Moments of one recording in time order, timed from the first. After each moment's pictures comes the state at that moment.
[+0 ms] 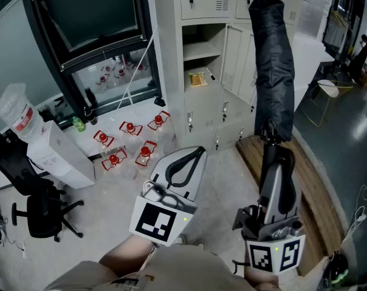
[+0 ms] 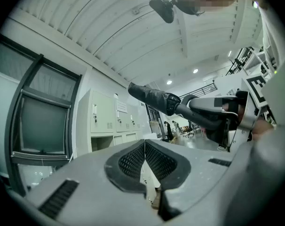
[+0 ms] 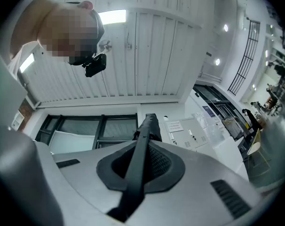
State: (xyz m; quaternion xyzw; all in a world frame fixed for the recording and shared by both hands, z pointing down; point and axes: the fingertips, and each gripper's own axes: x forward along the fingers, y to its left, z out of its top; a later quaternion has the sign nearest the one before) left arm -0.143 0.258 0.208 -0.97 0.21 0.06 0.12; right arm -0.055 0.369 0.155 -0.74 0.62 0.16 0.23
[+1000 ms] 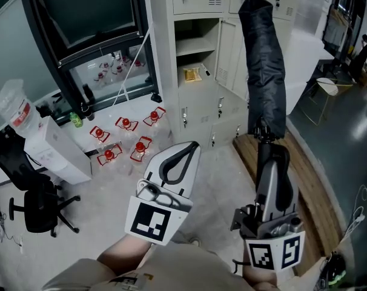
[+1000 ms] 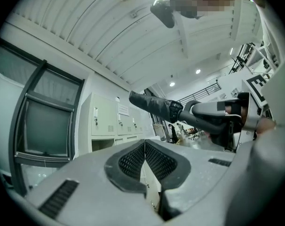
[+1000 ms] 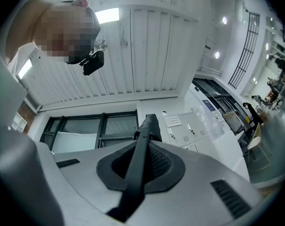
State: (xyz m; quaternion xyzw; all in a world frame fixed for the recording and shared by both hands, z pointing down) left arm -0.124 0.279 0.213 -0.96 0.24 0.08 0.12; right arm -0.028 0.388 0.172 -0.73 0.63 0.13 0.22
